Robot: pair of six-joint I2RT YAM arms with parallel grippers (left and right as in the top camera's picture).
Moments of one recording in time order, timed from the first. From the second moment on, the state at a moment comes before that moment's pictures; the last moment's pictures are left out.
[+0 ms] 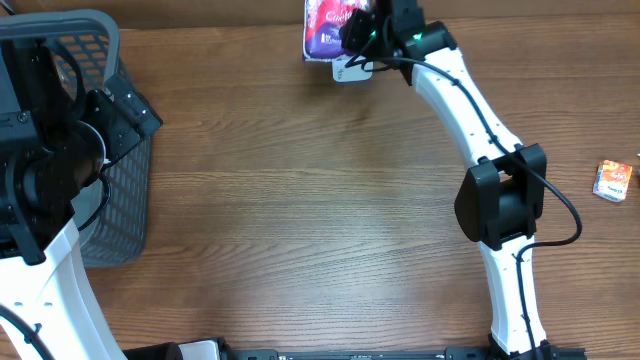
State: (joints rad) left arm 0.14 1.50 2.31 -1.69 -0.09 -0.54; right arm 0.36 2.40 2.30 -0.62 -0.19 0.68
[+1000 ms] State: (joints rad) left arm 0.14 1.50 2.31 -1.69 -0.09 -0.54; right arm -0.36 2.10 2.31 -1.25 0.04 0.59
